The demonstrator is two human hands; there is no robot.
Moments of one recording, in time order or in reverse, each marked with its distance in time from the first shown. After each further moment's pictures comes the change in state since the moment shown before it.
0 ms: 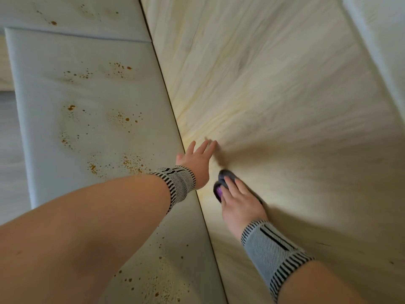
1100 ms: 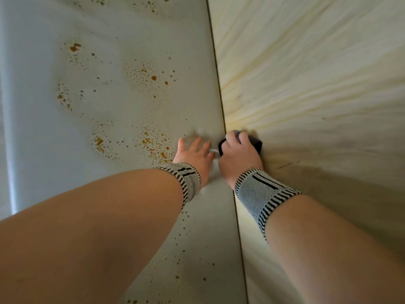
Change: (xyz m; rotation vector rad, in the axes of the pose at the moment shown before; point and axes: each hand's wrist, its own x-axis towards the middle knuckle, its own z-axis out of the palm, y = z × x) left_hand 0.077 -0.132 0.092 0.392 -0.178 -0.055; right_hand 0.222 -0.038 0.026 -0.281 0.062 -0.083
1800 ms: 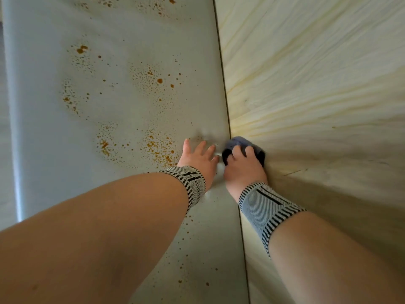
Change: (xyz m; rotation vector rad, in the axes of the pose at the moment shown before) left_hand -0.004 -0.002 -0.009 0.025 -0.050 0.013; right_hand 0.002 -0.008 0.004 0.066 -0.118 -0.001
